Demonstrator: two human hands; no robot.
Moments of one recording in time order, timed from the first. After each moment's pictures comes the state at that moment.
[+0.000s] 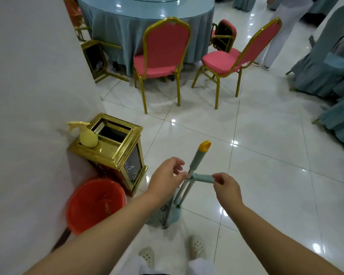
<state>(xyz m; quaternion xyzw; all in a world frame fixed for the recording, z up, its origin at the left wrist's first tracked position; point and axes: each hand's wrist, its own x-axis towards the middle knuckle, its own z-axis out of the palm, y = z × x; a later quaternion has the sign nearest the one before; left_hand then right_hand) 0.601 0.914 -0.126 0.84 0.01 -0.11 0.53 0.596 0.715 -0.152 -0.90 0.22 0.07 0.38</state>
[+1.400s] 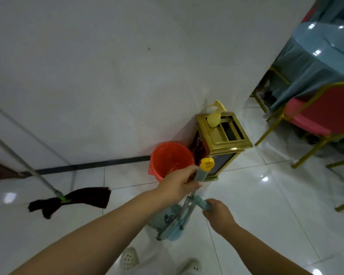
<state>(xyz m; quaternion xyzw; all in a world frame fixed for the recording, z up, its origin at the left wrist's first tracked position) 0.377 0.970 -0.105 0.78 0.24 0.09 0.57 0.504 0.833 -0.168 -0.86 -0.37 0.34 0.08</state>
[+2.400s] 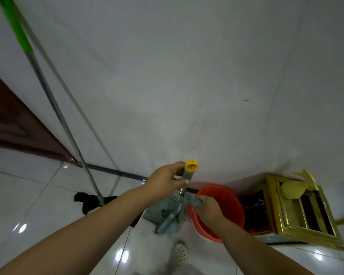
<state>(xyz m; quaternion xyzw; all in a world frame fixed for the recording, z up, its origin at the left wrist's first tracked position) 0.253 1.231 -0.109 0.71 0.46 0.23 0.49 0.427 1.165 -0.191 -0.77 -0.50 0.39 0.09</state>
